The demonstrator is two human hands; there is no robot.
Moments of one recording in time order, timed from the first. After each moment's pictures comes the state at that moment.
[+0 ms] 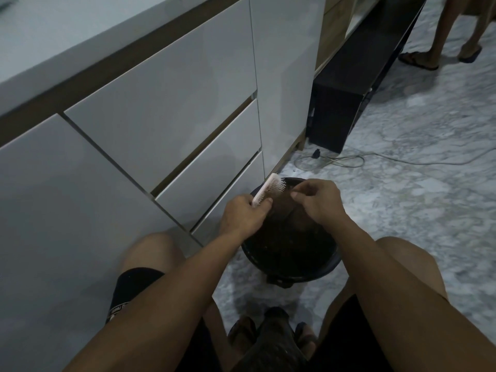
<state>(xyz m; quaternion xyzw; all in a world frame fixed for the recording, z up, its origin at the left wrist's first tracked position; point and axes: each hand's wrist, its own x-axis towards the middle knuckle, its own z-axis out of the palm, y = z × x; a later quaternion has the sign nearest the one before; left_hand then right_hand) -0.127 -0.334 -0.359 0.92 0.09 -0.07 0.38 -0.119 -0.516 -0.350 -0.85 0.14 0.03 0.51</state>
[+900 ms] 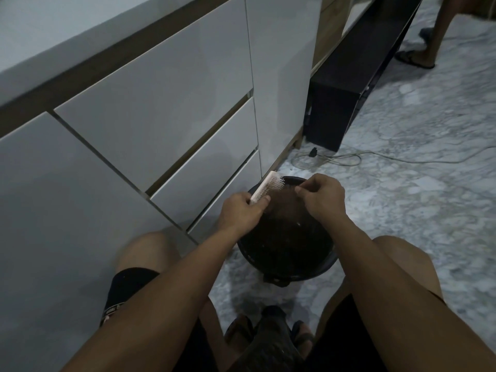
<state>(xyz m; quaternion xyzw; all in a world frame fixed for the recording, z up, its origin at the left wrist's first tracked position) -0.122 -0.335 -0.360 0.91 0.08 -0.09 0.40 -0.118 -0.521 -0.348 -0.85 0.20 -0.02 0.48</state>
